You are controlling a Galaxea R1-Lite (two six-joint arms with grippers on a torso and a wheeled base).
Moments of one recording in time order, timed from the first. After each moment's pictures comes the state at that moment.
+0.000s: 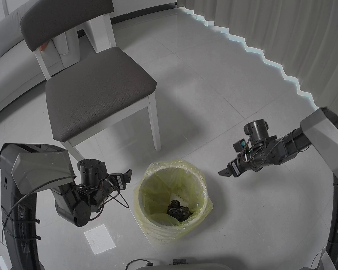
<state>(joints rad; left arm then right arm) -0.32 2.34 -0.67 -1.28 0.16 -0.26 0.27 2.32 -1.34 -0.13 0.10 -0.27</state>
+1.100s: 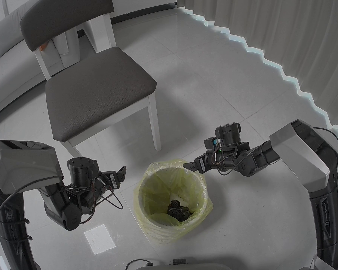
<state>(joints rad) -0.32 2.22 -0.55 -1.32 0.18 -0.27 0.42 2.50 -1.54 -0.37 0.21 -0.05</state>
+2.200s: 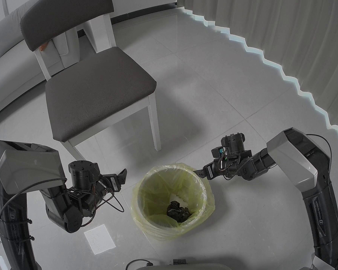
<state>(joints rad) -0.32 2.24 -0.53 -1.35 0.18 -0.27 0.34 2.62 -1.58 -0.37 0.21 -0.10</state>
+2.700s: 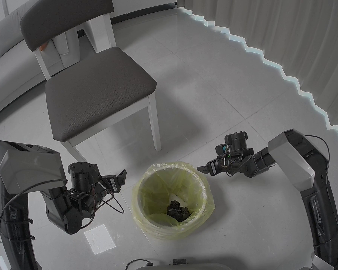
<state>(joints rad) -0.32 2.26 -0.52 -1.39 0.18 -0.27 0.31 2.66 -1.66 -0.36 0.21 -0.10</state>
